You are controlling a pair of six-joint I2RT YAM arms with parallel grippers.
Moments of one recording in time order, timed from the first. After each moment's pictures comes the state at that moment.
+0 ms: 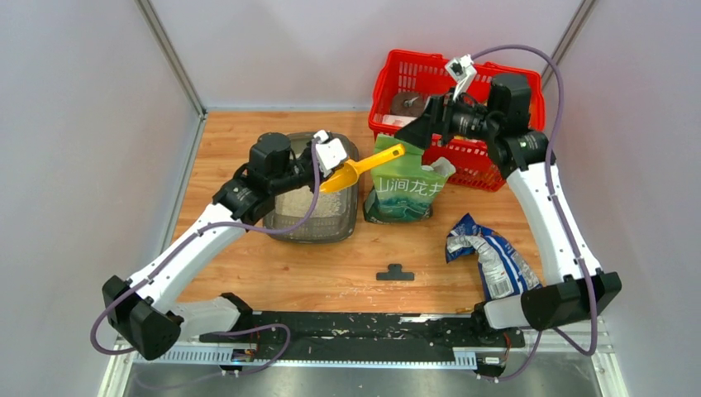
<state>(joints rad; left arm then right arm) -0.61 1.17 1.13 -0.24 0.32 0.52 0.20 1.42 1.66 -0.55 -0.81 0.24</state>
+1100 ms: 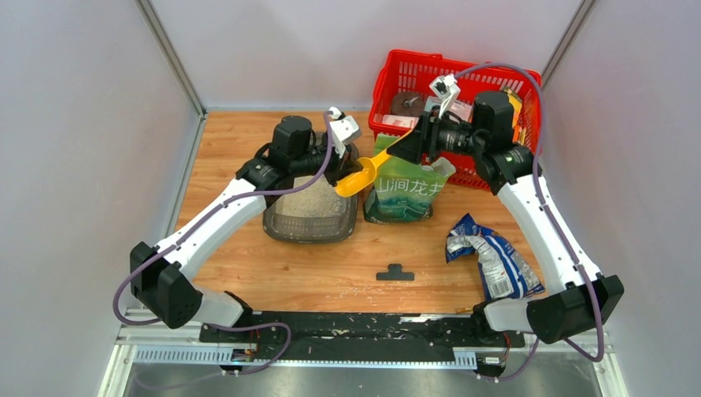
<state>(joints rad) -0.61 1.39 1.30 -0.29 0.48 0.18 0.31 1.32 1.44 -0.41 -0.79 0.31</state>
